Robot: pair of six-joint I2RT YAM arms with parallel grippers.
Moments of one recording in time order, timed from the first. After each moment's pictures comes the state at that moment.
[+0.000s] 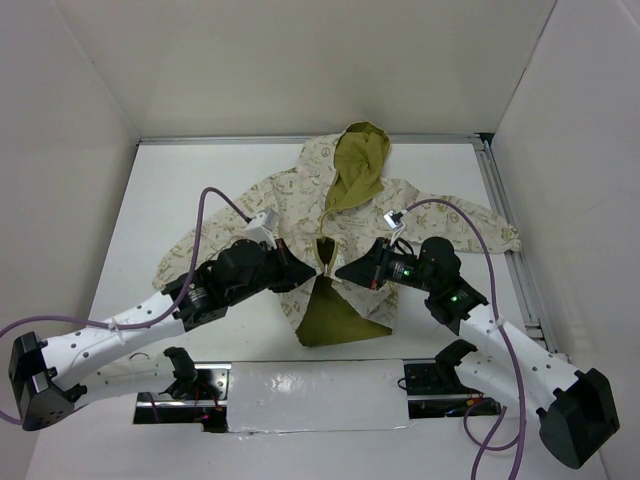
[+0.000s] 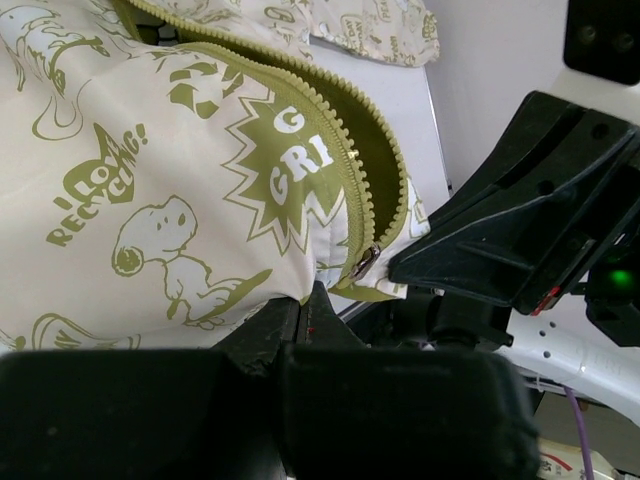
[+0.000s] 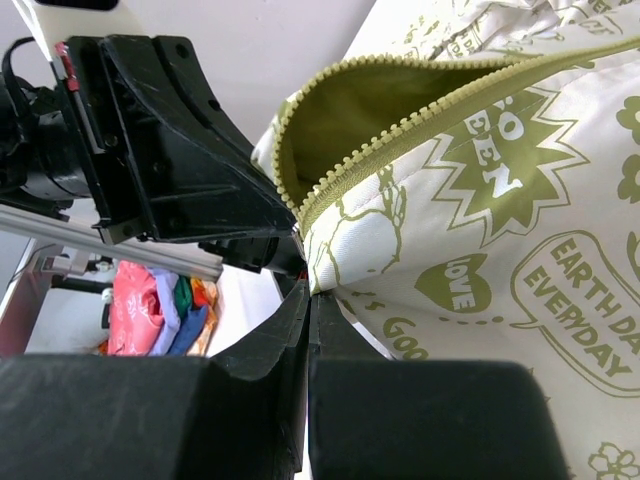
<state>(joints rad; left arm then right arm) -0.95 0.98 0.82 -0.23 -0.14 -0.94 0.54 0.81 0.46 0.26 -0.61 0.85</state>
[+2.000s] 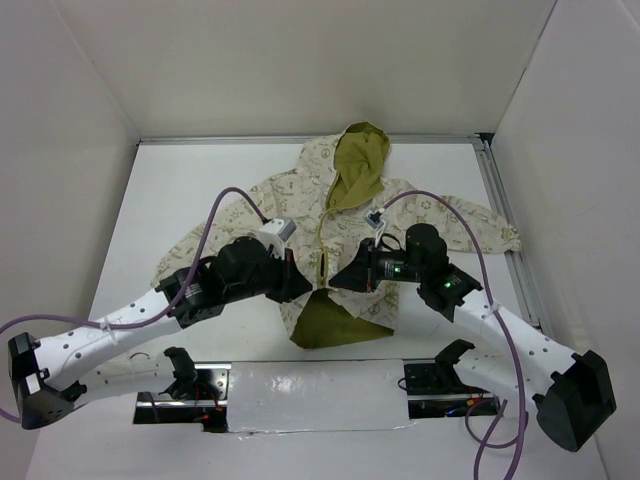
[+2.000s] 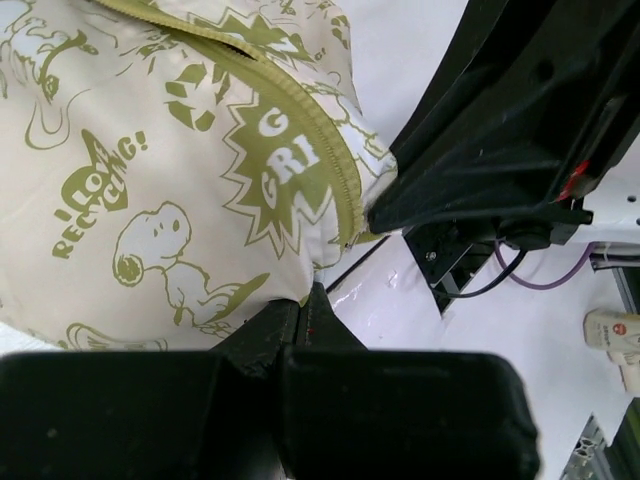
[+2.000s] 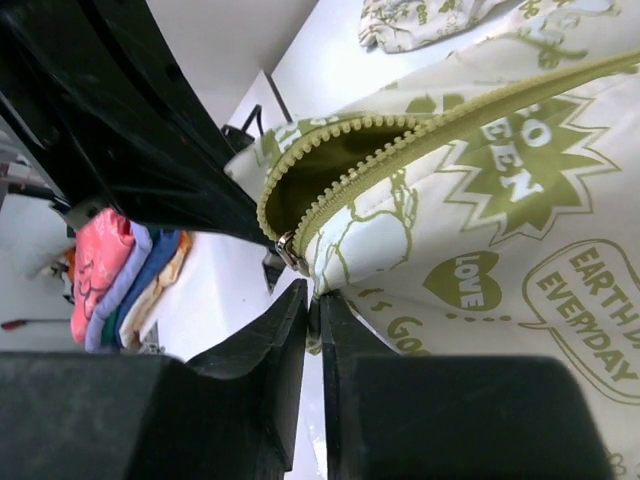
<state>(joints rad) -0.96 0.98 0.88 -0.39 0.01 -0.66 0.58 0.92 0.59 0.06 -0.72 0.66</state>
